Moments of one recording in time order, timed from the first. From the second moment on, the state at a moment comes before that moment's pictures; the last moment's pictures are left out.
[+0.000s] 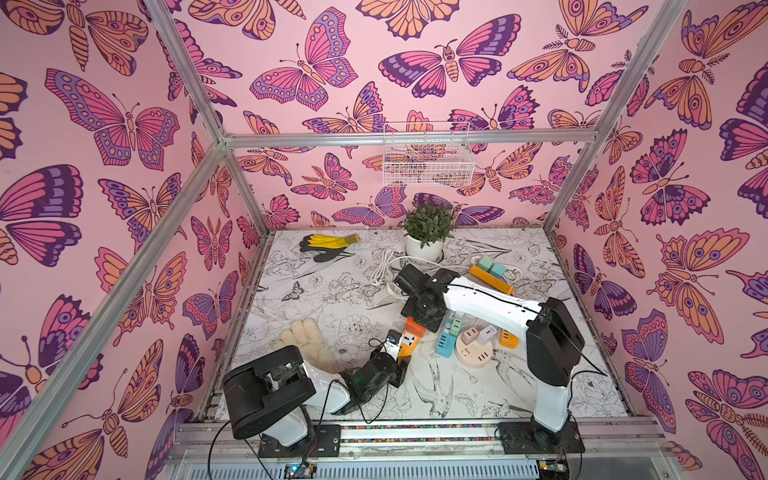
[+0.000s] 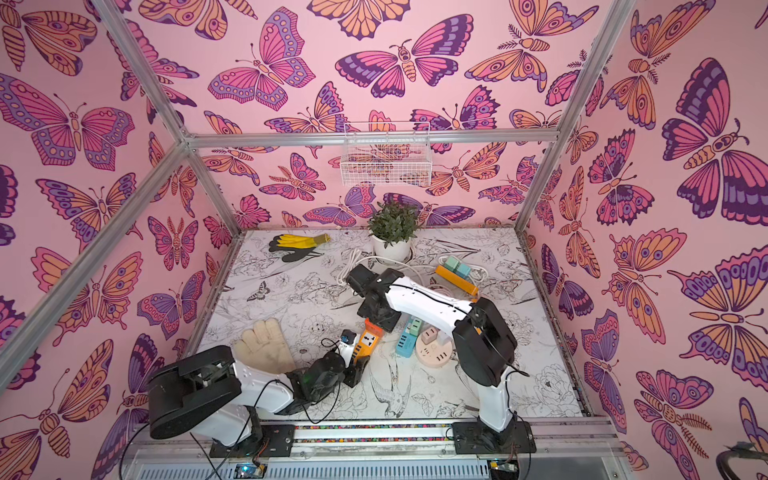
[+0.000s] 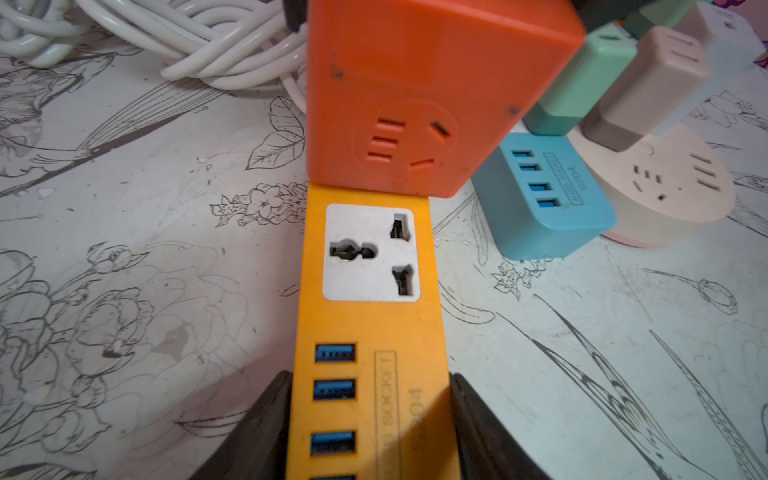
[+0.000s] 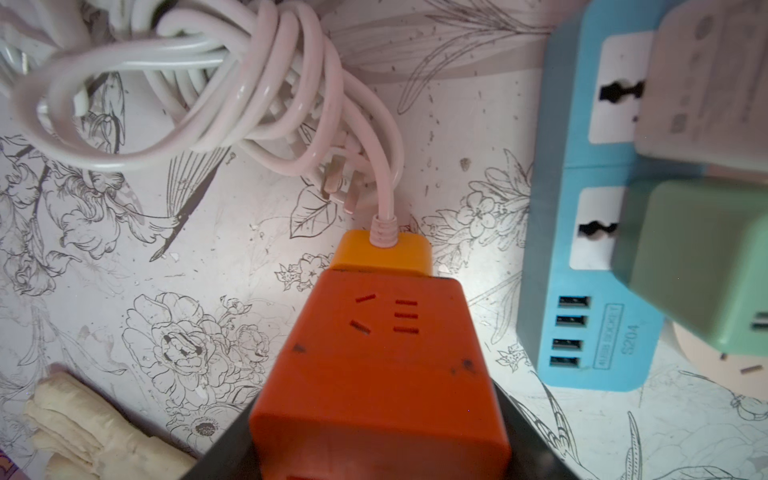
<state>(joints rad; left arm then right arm) -1.04 1.53 0.26 0.67 -0.32 -0.39 0.91 1.95 1.61 -1.00 0.08 1.31</state>
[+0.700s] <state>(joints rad) -1.04 1.53 0.28 0.67 -0.31 -0.37 0.90 1.90 1.59 -1.01 0.06 1.30</state>
